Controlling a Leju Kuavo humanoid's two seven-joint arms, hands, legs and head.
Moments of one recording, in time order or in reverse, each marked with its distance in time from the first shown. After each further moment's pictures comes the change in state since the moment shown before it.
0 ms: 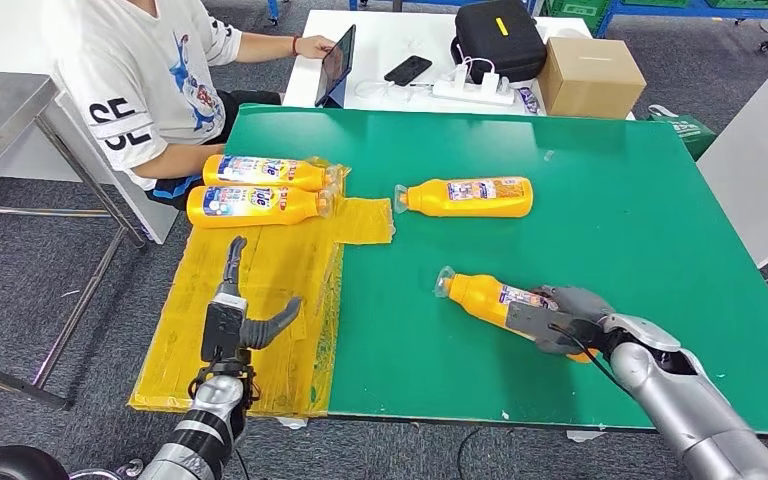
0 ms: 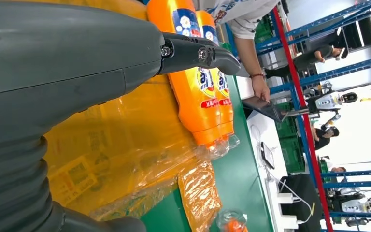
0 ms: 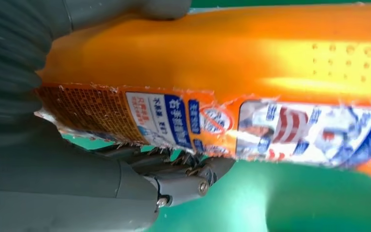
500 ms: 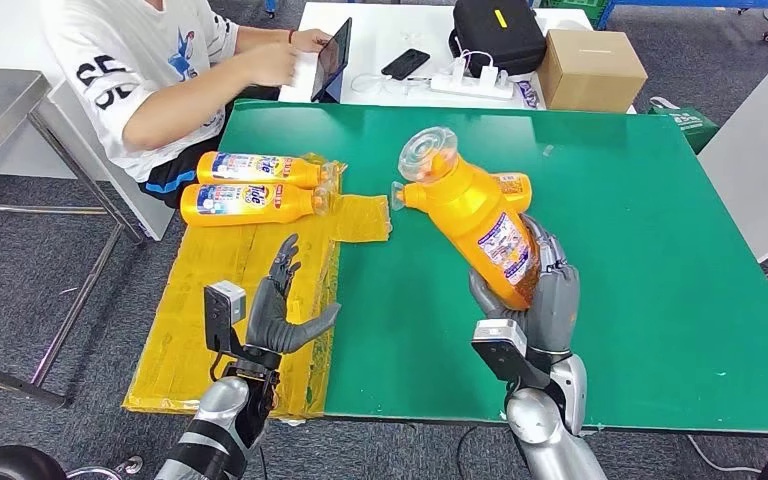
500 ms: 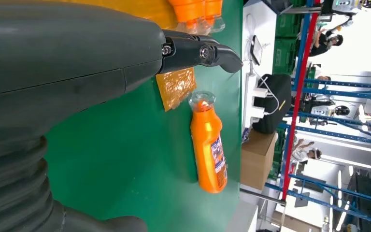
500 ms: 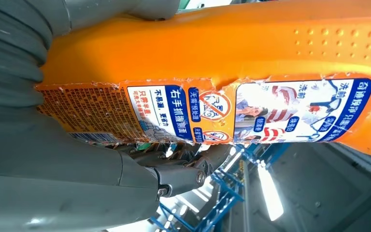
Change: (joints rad) left arm 0.081 -0.025 -0.128 -0.236 0.225 -0.361 0.199; right arm 0.270 0.492 -0.283 -0.418 0.011 -0.877 -0.471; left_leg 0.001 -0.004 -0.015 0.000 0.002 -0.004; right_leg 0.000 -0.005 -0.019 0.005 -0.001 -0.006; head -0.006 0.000
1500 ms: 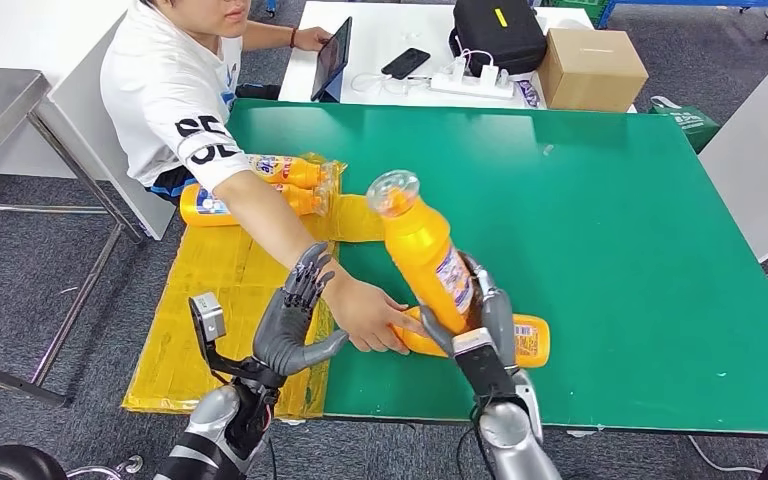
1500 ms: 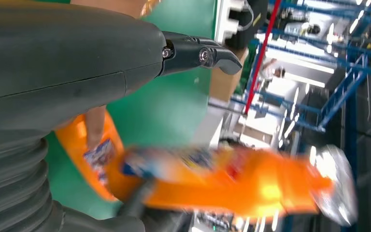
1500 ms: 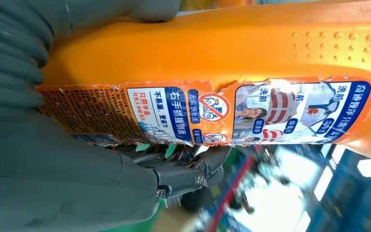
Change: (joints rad) left arm 0.056 0.045 -0.085 -0.103 0.212 -0.334 0.020; right arm 0.010 0.143 -0.049 0.249 -0.163 0.320 -0.159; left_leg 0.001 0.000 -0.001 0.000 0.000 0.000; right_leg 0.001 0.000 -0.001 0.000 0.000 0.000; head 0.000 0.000
